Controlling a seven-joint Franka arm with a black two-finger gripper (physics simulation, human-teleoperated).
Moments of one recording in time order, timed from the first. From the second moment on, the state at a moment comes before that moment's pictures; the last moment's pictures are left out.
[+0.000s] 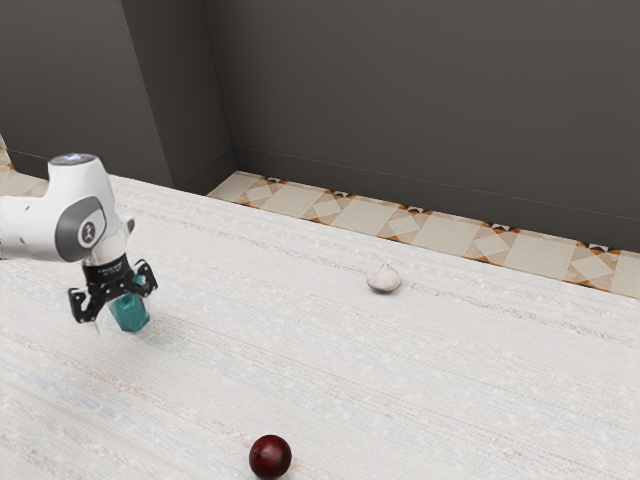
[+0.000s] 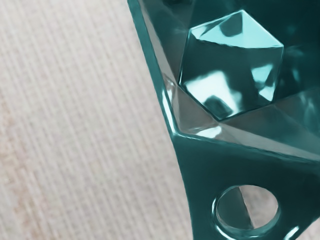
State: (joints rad) arm 0.10 0.12 0.25 -2.27 0.01 2.34 -0.84
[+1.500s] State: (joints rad) arm 0.05 0.10 0.16 -2.19 0.13 2.39 -0.62
